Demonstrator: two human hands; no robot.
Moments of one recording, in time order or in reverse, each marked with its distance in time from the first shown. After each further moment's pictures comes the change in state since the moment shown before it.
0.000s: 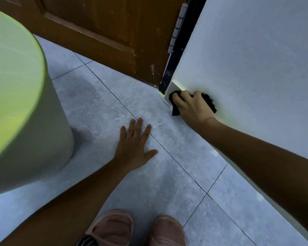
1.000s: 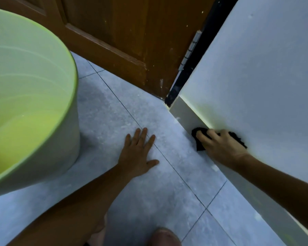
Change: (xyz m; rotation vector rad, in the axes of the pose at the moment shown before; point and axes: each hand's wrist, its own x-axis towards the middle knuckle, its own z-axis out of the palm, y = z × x) left_hand 0.002 -0.002 -0.003 0.009 -0.052 0.011; right_hand -0.072 0.011 0.045 -0.091 0.017 -0.175
